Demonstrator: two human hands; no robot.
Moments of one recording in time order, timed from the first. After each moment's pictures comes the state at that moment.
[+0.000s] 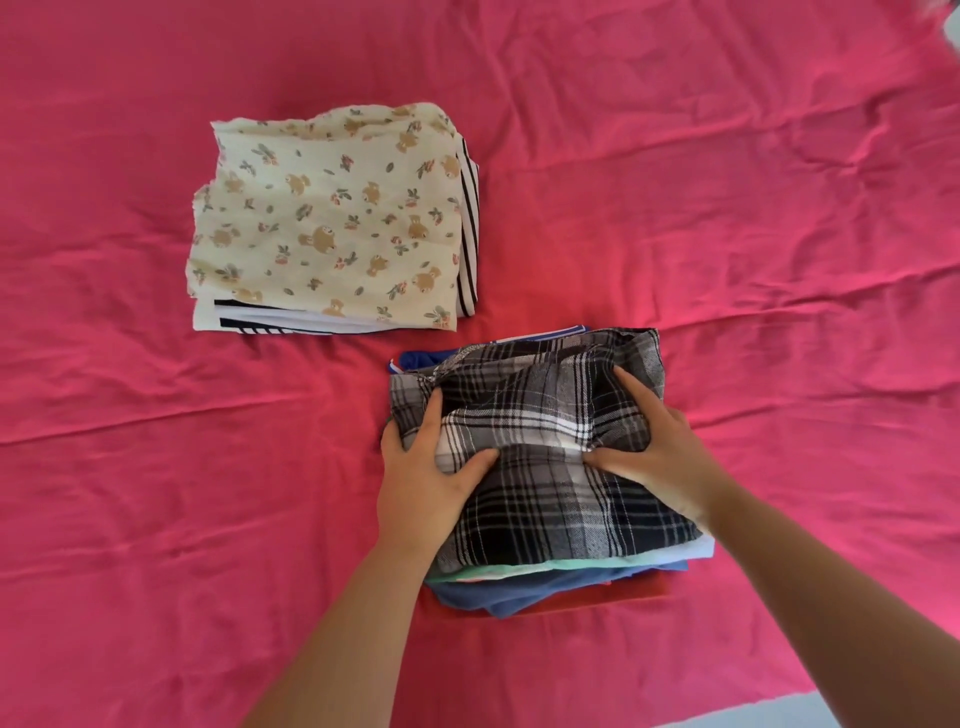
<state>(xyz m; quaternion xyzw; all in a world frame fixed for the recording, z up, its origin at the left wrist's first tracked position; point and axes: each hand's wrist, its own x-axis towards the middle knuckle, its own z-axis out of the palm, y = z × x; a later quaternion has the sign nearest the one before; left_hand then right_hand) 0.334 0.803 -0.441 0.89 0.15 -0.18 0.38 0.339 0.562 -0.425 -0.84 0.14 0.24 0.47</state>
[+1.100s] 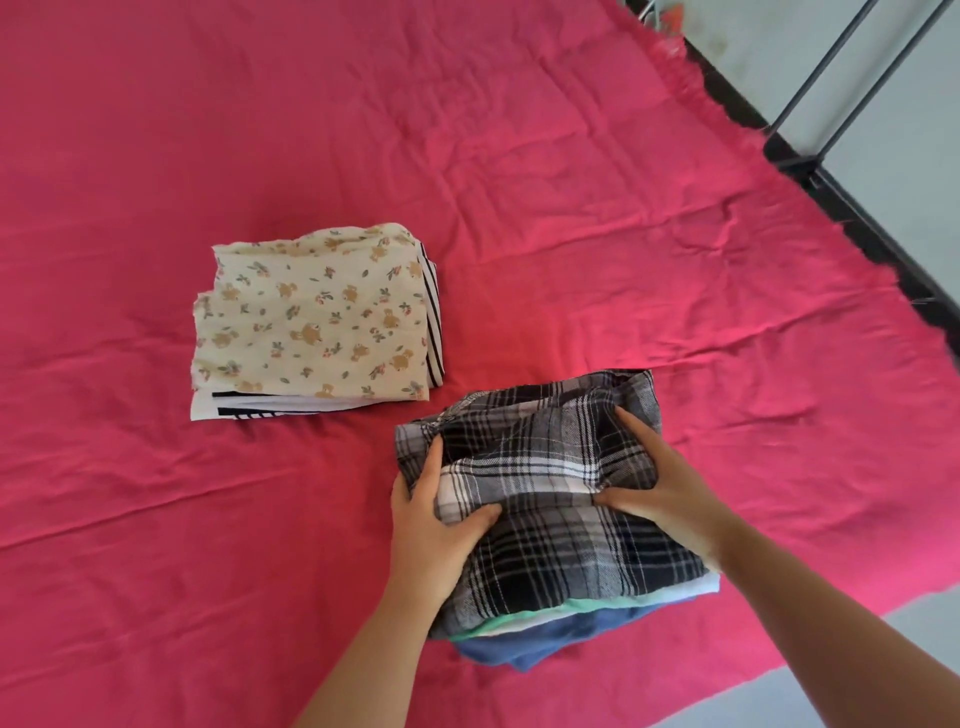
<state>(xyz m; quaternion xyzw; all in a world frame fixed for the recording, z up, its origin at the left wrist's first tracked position) 0.324 0.792 -0.379 0.83 0.10 -0.17 0.53 0.312 0.545 -0.358 -0.79 0.16 0.16 0.56</state>
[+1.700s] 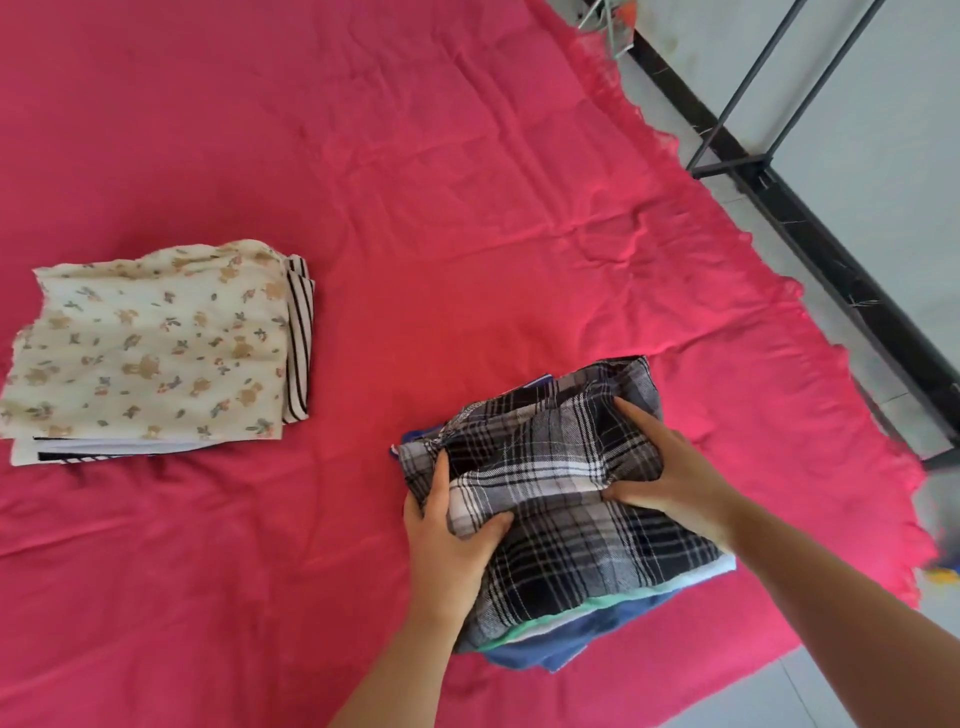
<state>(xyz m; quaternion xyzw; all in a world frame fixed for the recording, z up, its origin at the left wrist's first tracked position) 0.328 0.619 -0.399 0.80 0.13 -0.16 0.57 0.334 0.379 -0.352 -0.86 0.14 0.18 0.45</state>
